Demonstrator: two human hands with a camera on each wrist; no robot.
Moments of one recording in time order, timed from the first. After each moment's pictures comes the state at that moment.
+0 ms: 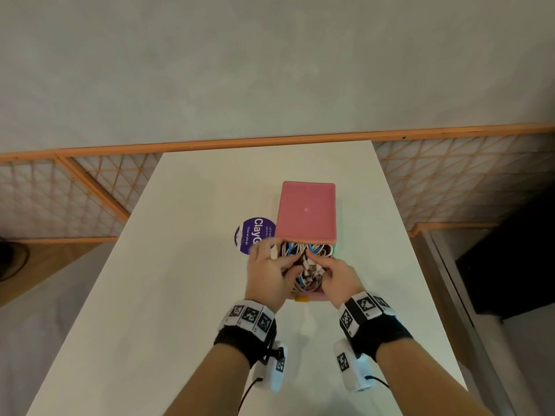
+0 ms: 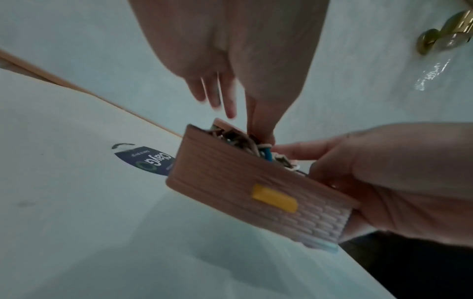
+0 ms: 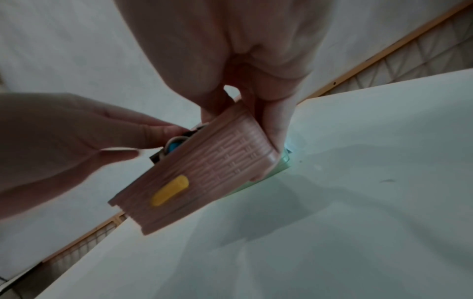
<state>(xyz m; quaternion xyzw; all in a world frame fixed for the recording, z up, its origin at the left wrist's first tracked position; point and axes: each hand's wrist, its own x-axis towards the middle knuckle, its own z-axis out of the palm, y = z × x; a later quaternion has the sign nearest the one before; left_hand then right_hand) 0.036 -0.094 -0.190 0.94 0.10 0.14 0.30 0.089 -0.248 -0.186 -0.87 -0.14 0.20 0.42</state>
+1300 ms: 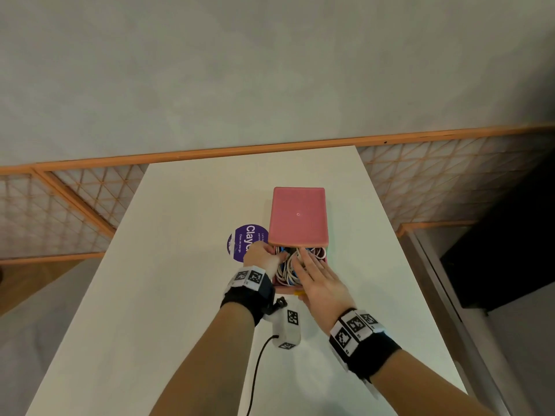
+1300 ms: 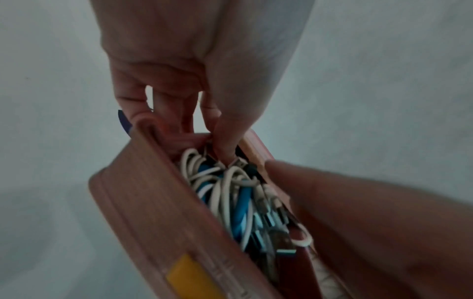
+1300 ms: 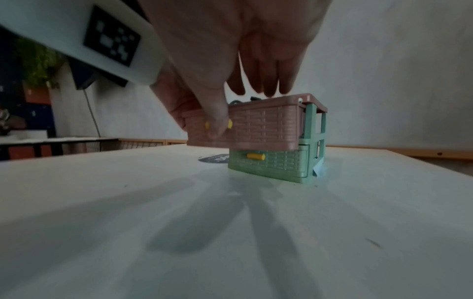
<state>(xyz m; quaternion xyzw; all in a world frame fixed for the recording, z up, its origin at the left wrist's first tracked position) 0.089 -0.076 -0.185 0.83 0.33 -0.02 0.45 0.067 -0.236 -0.195 -0.93 -0.35 0.05 0.11</state>
